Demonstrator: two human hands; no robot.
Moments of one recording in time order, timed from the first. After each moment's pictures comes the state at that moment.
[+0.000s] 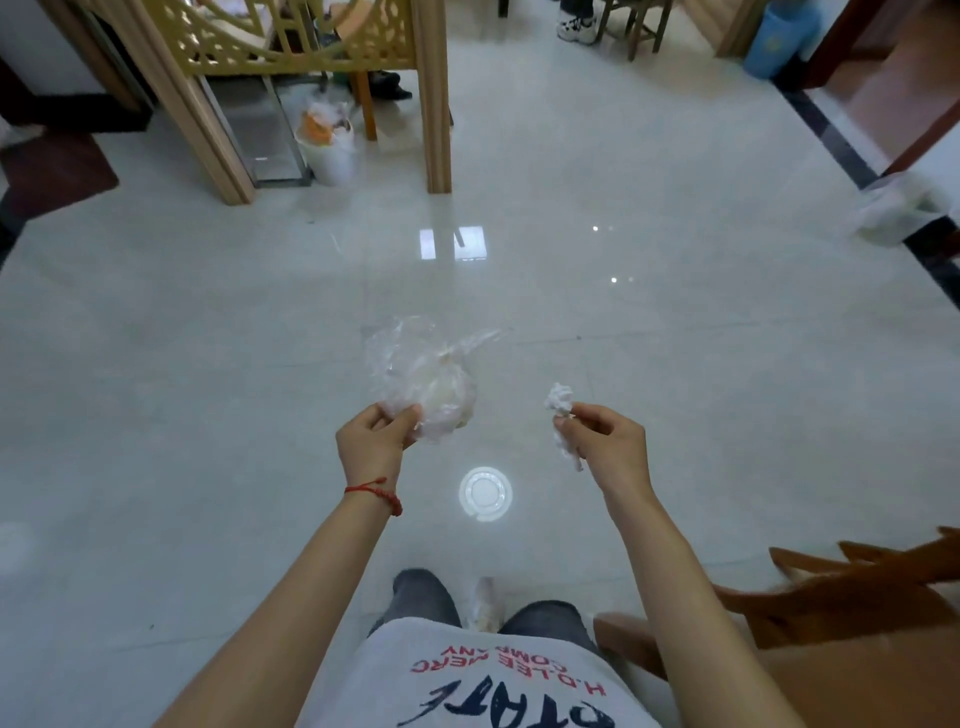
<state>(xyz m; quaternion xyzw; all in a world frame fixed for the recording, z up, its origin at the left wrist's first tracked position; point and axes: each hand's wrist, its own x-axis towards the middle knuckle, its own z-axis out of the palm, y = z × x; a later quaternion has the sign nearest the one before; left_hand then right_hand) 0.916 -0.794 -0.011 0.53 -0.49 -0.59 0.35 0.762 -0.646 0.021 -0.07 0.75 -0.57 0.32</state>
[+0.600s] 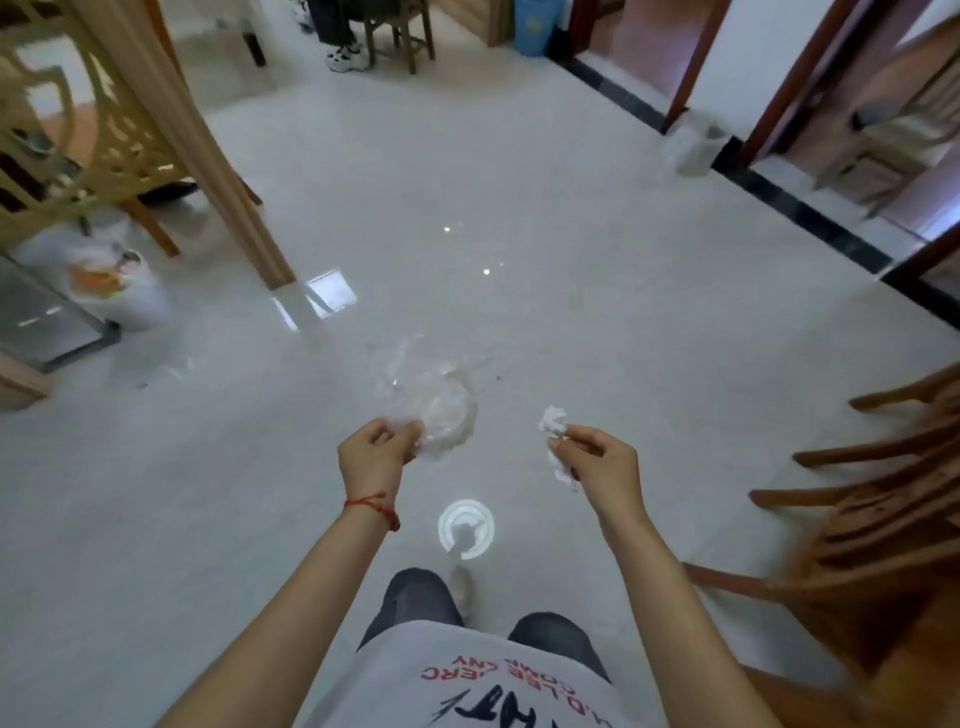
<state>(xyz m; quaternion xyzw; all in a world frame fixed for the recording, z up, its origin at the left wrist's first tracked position) 0.671 -0.977 -0.017 0.40 -0.63 -0.64 0.18 0.612 -0.772 0.004 0.14 0.73 -0.64 0.17</state>
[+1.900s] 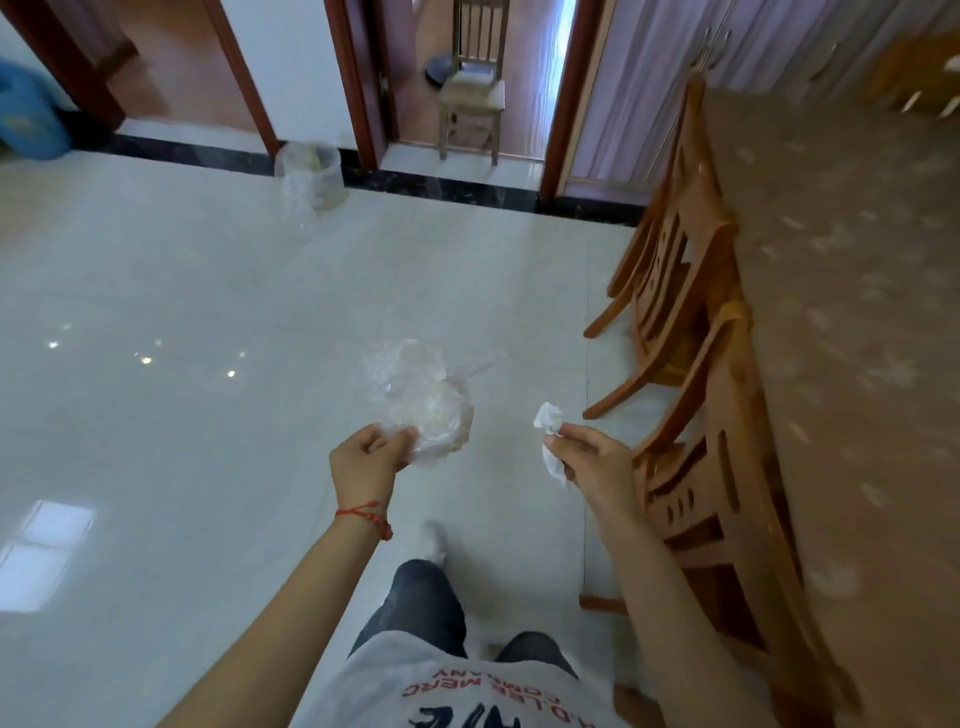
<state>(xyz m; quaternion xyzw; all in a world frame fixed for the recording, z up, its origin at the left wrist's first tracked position) 0.173 -0.665 -0.018 0.11 -0.77 -0.63 -0.08 0.269 -0.472 0.003 0.40 0.64 -0.65 -0.08</state>
